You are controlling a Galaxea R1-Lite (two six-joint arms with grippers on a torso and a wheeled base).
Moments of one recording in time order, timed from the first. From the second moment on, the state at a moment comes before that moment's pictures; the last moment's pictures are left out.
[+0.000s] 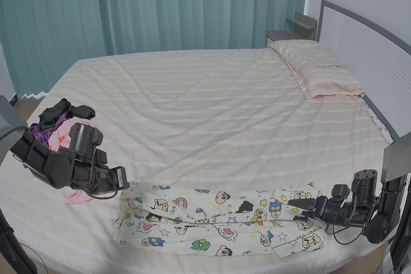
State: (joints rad) left arm -0.15 1.92 -0.73 -0.25 -0.18 -0.37; right arm 0.22 2.15 -0.02 -1.55 0.44 0.75
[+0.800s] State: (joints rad) left arm -0.11 2.07 -0.66 -0.26 -0.19 -0.30; right arm 0.22 2.15 -0.02 -1.55 0.44 0.75
